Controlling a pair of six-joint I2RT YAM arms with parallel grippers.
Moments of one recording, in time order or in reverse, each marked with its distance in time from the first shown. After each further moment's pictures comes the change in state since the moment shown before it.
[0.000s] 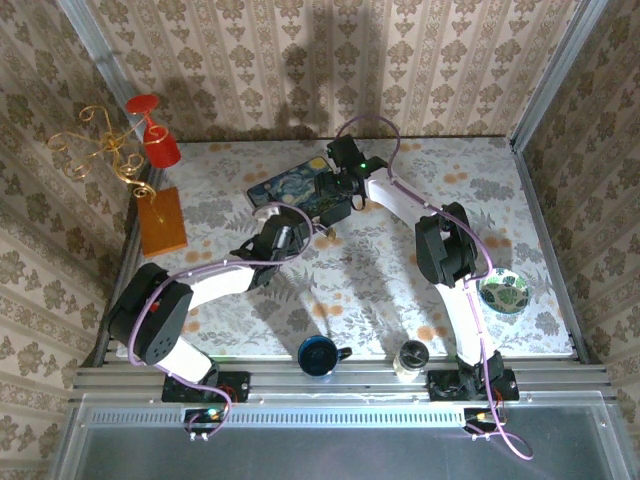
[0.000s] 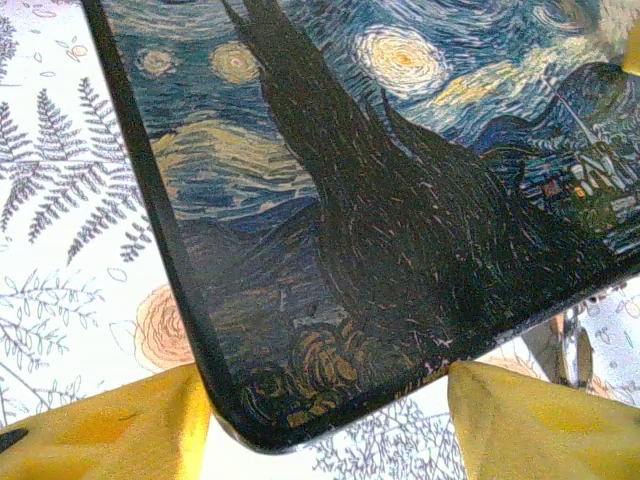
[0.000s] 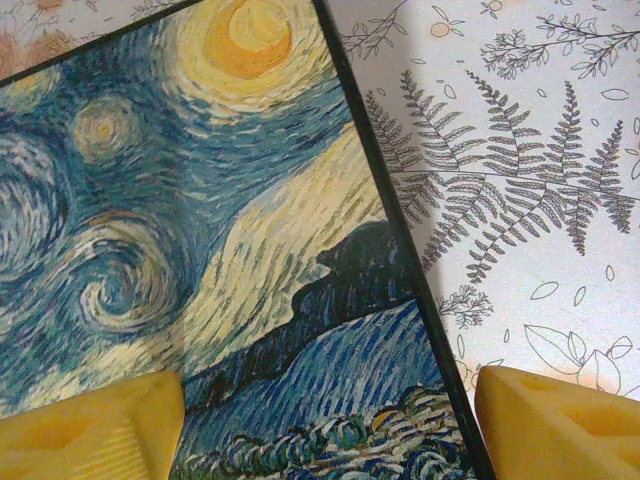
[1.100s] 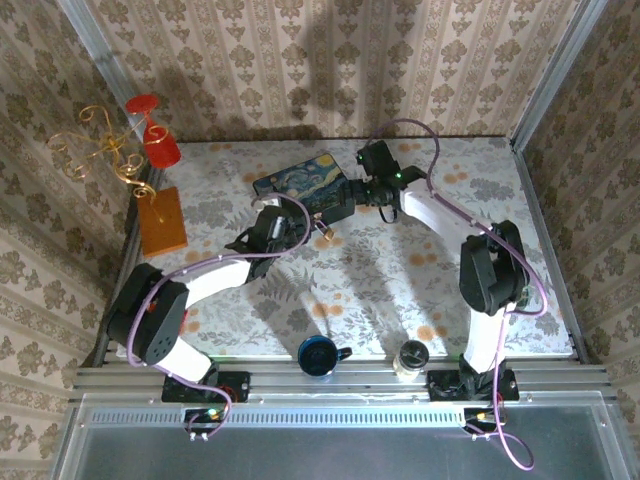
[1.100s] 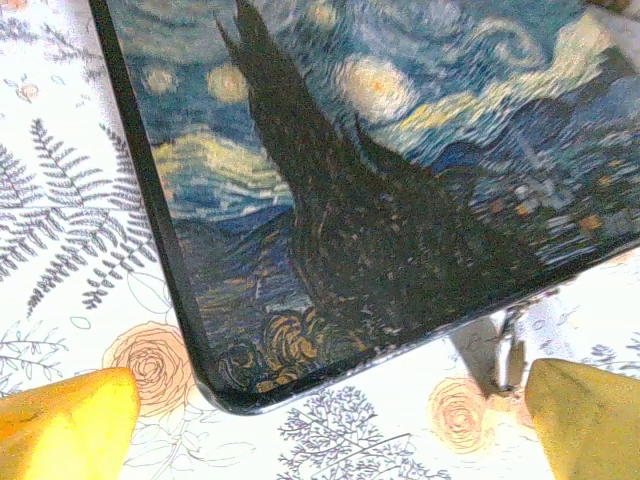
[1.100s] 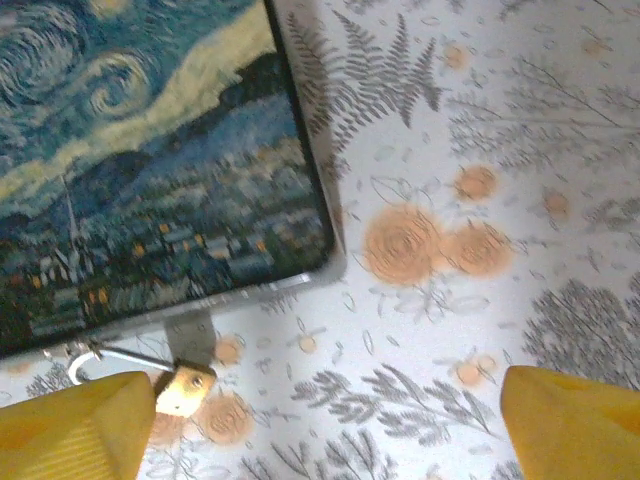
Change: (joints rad) left arm 0.038 -0.033 0.044 -0.018 0.100 0.050; right arm -0.043 -0.433 -0.467 0.018 0.057 -0.008
